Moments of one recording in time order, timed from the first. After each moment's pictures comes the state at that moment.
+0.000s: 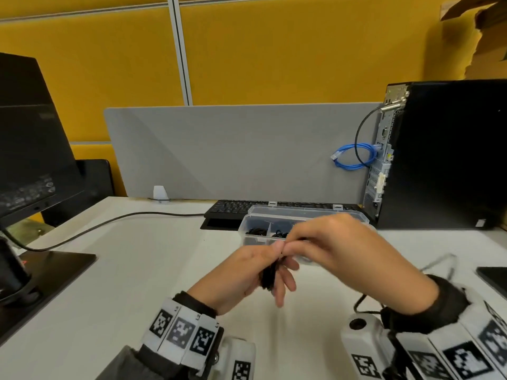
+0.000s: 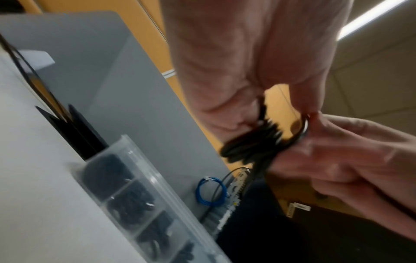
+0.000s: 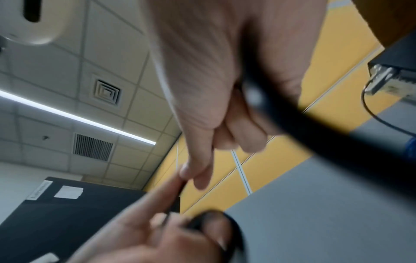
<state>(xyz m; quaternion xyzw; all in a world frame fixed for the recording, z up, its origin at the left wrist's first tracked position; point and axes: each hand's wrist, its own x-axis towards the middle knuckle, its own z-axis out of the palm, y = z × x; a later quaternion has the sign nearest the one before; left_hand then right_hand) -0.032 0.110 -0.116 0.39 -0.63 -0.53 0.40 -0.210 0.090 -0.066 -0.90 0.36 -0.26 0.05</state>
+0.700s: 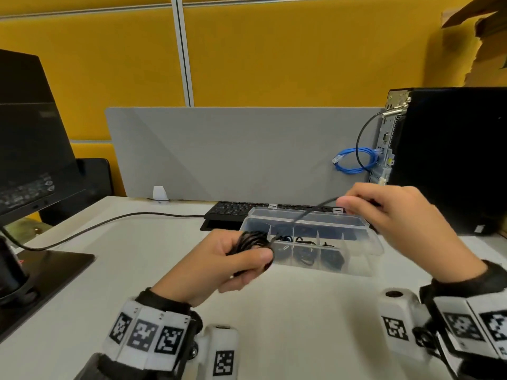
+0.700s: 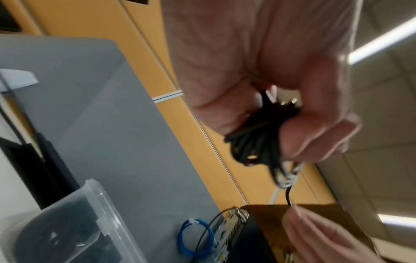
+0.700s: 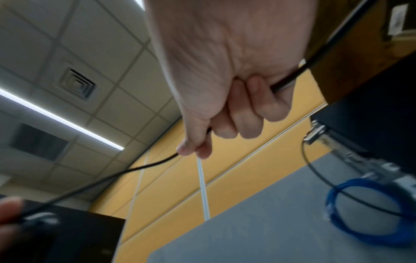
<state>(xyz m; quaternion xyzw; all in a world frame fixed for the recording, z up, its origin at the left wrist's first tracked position) -0.008 0.129 -0.084 0.37 -0.67 -0.46 0.45 -0.259 0.071 -0.046 -0.83 0.42 -0.36 -0.02</state>
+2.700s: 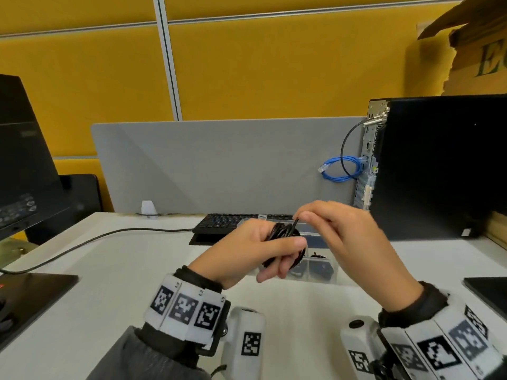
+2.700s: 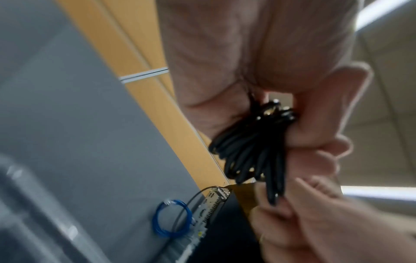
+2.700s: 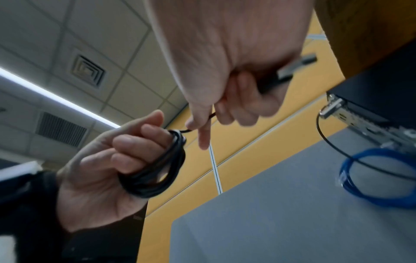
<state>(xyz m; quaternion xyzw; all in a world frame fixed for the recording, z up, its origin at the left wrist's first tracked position) -0.057 0.090 -0.060 0.36 -0.73 -0.45 0.37 -0.233 0.066 -0.067 -0.81 0.38 -0.44 0.00</state>
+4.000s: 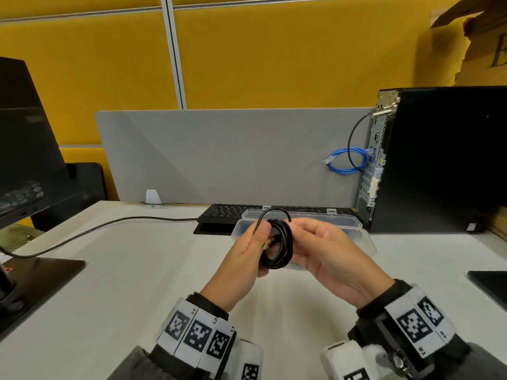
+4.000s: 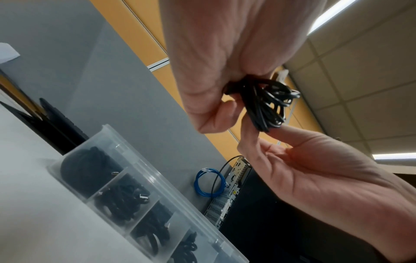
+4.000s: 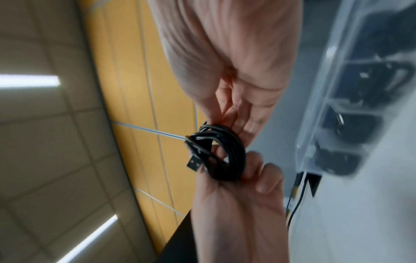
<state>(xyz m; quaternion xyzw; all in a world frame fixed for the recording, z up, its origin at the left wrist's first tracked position) -0.056 0.095 -0.112 0.45 -0.59 -0.41 0.53 -0.198 0.065 -0.097 -0.54 0.28 -0.45 0.66</state>
